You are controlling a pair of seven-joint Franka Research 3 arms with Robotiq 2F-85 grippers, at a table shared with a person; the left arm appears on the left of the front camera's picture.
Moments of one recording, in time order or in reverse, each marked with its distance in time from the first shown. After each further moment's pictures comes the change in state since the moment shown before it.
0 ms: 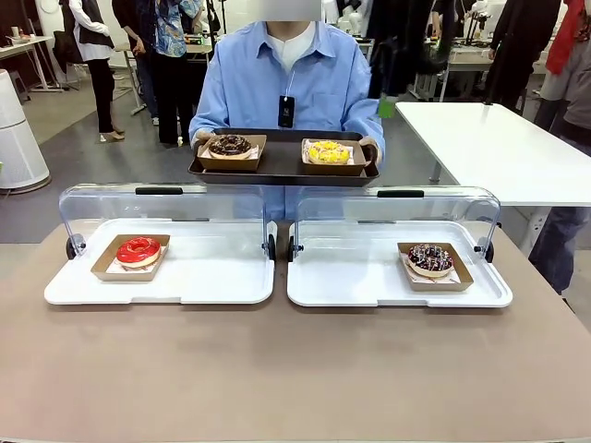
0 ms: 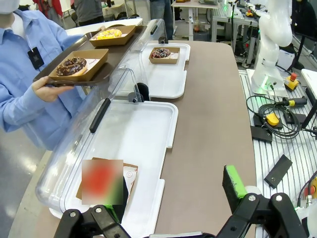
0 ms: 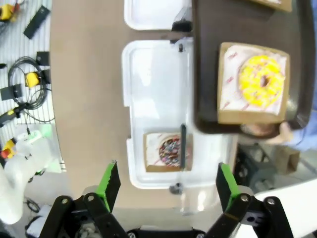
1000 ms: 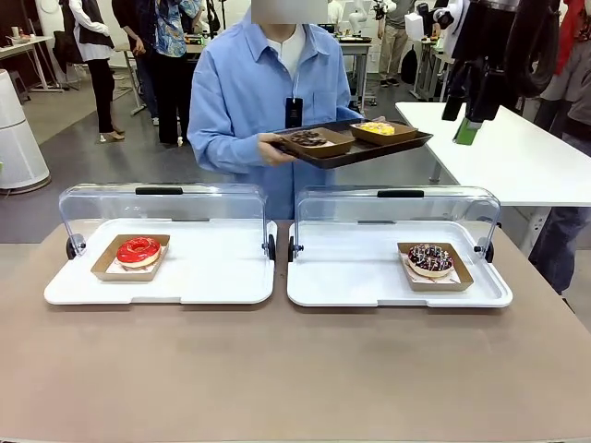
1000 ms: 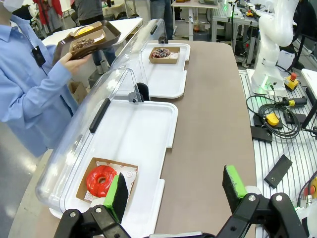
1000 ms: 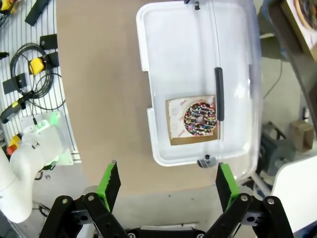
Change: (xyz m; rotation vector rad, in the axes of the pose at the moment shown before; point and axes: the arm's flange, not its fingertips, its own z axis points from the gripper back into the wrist) left arm 0.000 0.000 0.000 0.000 0.000 0.000; right arm -0.086 0.053 -0.012 -0.001 0.016 -0.086
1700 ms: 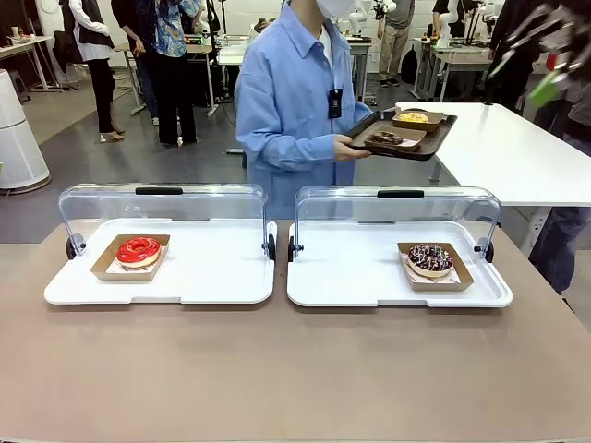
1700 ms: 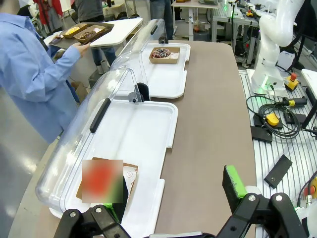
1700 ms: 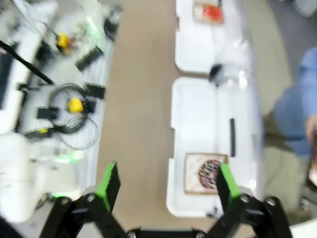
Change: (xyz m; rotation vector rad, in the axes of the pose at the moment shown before) left arm 0.000 0.000 0.000 0.001 0.000 0.001; right arm -0.145 0.039 0.068 0.077 -0.586 0.133
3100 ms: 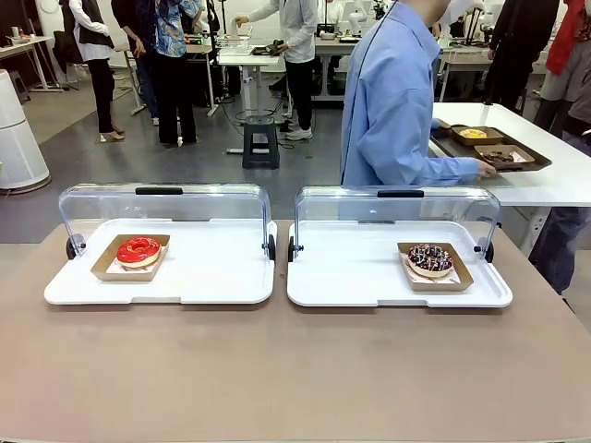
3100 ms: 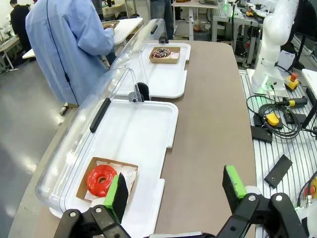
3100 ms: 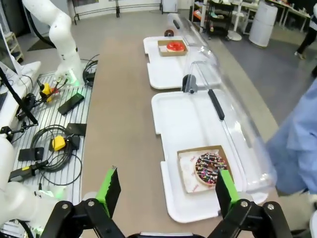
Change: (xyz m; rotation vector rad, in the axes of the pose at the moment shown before) left arm 0.000 0.000 0.000 0.000 0.001 0.000; right arm -0.212 0.024 -0.009 -0.144 -0.340 -0.153
